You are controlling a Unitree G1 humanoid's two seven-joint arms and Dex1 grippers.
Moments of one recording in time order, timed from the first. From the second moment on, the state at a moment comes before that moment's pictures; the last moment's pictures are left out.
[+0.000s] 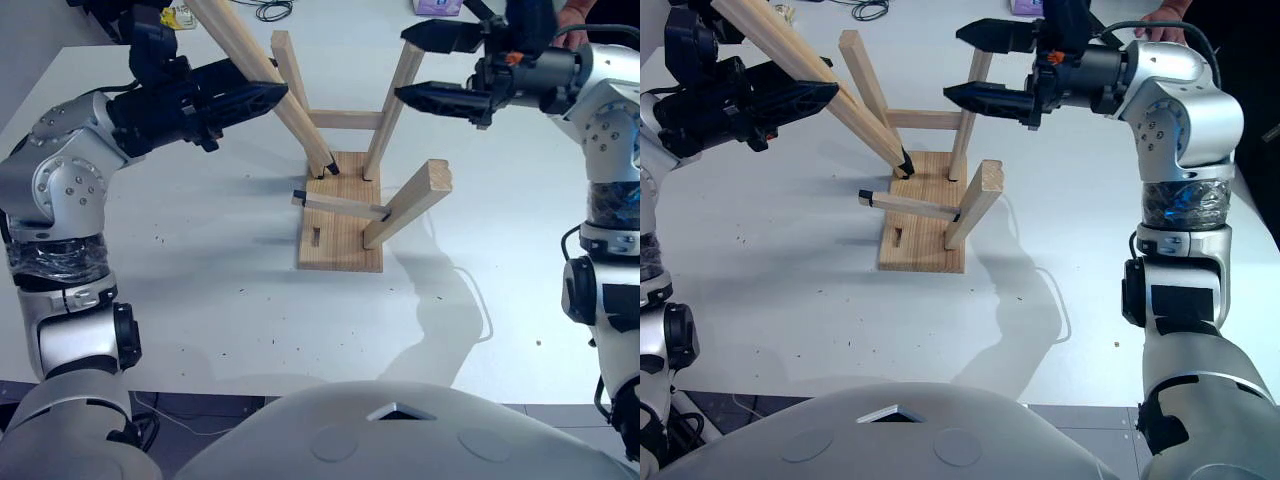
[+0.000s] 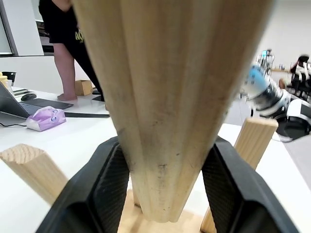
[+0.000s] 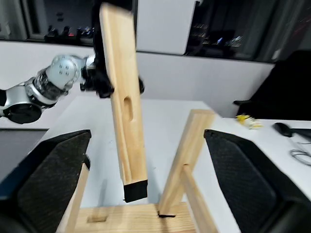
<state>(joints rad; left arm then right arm) -0.54 0.72 0.16 -0.04 -0.78 0.61 -1.13 -0.79 -0.57 -0.05 0.12 0.59 0.57 1.23</state>
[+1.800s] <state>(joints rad) -0.02 0.77 0.10 -0.36 -0.67 0.31 -1.19 -0.77 -0.68 -0.20 0.19 0.64 0.50 1.15</state>
